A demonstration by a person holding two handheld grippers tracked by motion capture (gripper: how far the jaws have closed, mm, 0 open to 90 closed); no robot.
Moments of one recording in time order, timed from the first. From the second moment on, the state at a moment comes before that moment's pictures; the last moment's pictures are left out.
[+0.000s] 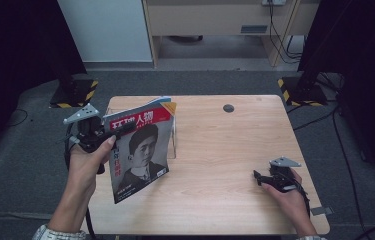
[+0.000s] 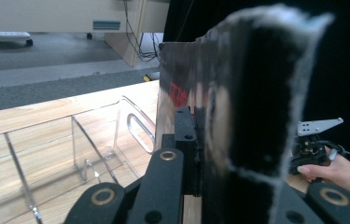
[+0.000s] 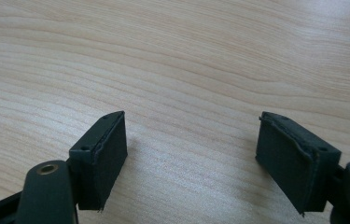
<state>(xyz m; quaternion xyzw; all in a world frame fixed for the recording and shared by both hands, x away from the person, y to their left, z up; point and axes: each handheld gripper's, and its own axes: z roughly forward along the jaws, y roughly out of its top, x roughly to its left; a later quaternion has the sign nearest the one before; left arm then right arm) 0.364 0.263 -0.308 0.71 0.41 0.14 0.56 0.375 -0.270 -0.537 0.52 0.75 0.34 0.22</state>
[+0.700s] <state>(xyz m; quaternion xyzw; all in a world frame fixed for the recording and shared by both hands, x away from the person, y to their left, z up) 0.355 0.291 -0.308 0.70 0.43 0.15 0.55 0.375 -0.270 -0.537 0.52 0.76 0.34 0.22</state>
